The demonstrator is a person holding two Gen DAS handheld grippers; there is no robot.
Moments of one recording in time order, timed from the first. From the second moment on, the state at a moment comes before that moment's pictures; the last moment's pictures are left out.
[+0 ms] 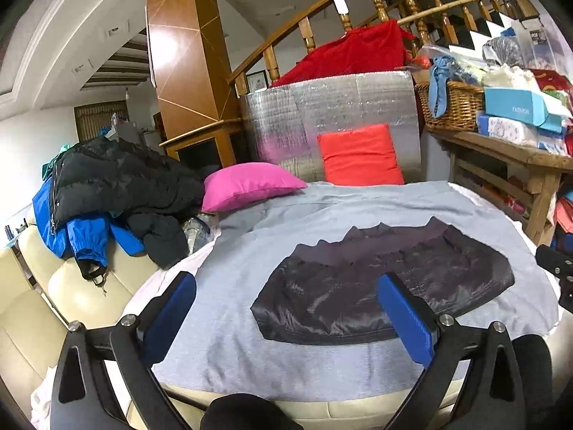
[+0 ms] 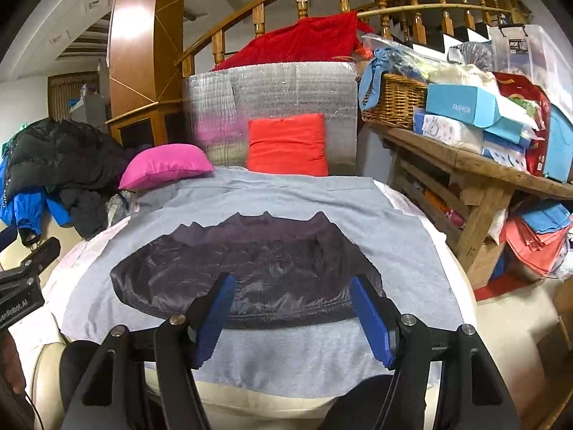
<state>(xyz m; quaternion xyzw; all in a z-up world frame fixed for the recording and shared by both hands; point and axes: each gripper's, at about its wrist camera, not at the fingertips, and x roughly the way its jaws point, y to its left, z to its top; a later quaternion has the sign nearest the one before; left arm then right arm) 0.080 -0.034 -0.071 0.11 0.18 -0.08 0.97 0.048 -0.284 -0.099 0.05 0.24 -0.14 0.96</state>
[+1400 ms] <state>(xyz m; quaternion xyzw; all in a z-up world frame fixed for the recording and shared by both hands) 0.059 0.016 -0.051 0.08 0.17 -0.06 0.98 0.027 -0.235 -0.067 0.02 0.22 -0.13 0.97</state>
